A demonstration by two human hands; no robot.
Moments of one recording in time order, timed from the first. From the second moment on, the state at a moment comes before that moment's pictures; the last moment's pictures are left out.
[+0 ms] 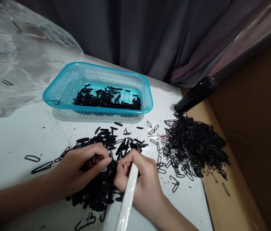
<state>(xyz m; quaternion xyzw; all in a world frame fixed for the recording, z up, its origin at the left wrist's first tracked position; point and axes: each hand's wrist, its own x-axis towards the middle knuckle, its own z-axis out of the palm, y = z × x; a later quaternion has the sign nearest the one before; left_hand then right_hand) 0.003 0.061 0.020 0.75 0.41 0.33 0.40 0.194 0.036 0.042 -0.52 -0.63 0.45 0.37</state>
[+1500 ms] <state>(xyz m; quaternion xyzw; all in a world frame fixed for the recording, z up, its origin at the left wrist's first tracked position) 0.005 0.077 0.016 0.51 0.43 0.25 0.70 0.205 0.038 0.048 -0.55 -0.64 0.35 0.41</state>
